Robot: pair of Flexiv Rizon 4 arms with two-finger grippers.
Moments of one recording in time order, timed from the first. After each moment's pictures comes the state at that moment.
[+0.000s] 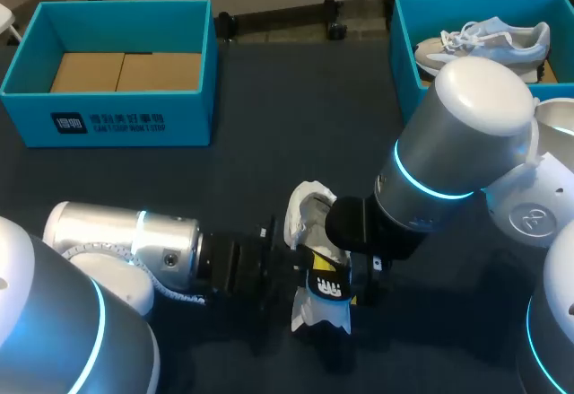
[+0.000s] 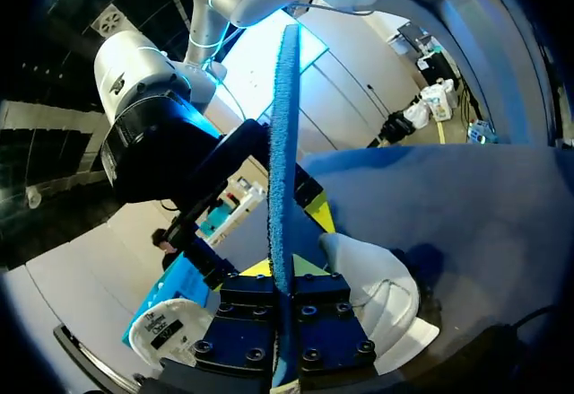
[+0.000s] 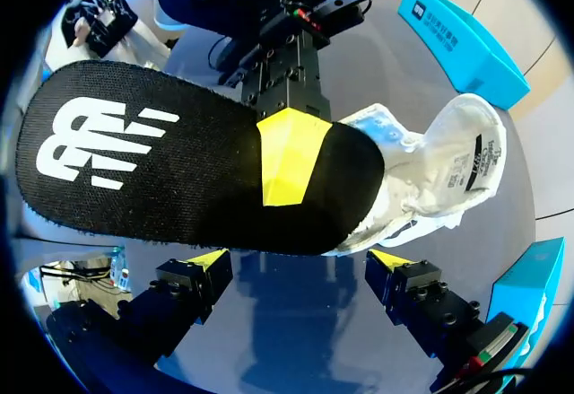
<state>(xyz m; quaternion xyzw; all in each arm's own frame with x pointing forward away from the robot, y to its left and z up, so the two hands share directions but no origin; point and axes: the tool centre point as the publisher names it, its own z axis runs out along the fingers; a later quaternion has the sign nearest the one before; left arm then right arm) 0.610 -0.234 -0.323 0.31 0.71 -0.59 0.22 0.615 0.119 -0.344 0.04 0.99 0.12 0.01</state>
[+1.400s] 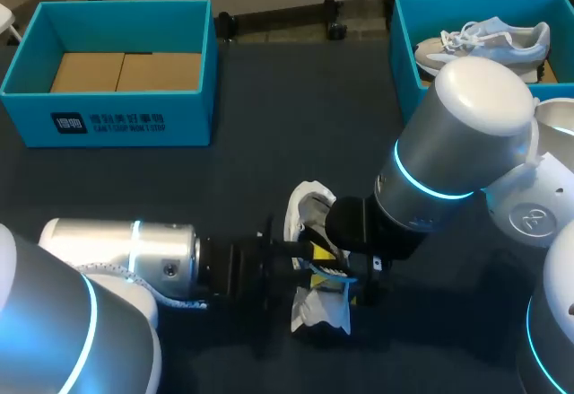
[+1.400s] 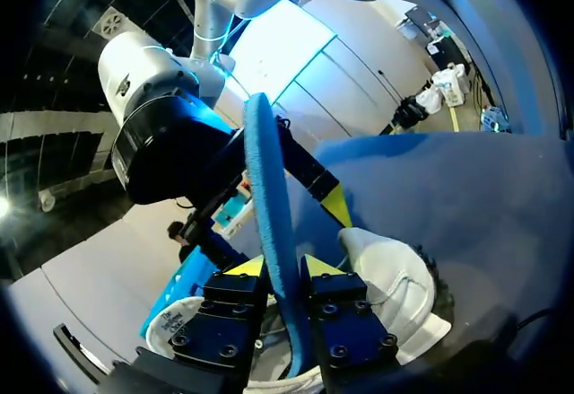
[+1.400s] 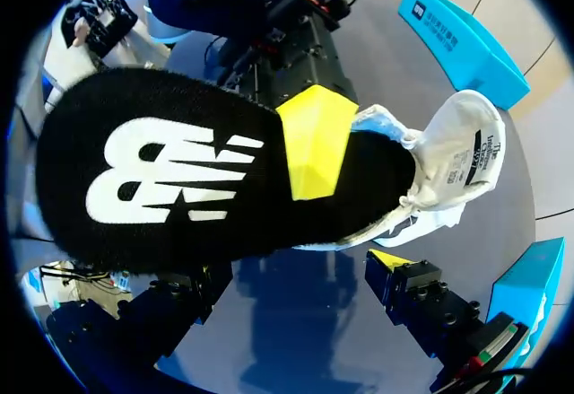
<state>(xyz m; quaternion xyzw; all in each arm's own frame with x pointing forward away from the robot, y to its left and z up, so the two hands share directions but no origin) 0.617 -0.232 -0.317 0.29 0.72 -0.58 0.26 0.615 0.119 -0.344 0.04 0.99 0.12 0.01</state>
